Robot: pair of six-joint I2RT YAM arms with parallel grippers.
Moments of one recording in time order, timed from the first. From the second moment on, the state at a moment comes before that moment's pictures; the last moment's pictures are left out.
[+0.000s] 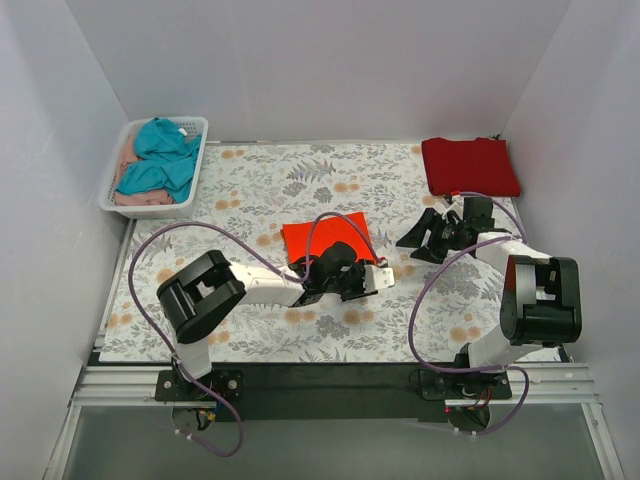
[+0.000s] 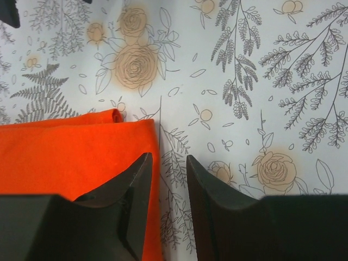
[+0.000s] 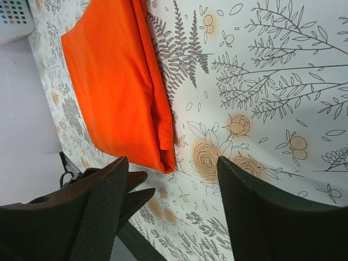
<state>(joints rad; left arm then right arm) -1.00 1.80 0.92 0.28 0.21 0.50 -0.03 1.55 0.79 -0.18 -0.73 0.48</state>
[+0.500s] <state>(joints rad) -1.00 1.90 0.94 0.36 0.20 0.58 -0.03 1.60 0.74 -0.11 -0.78 0.55</state>
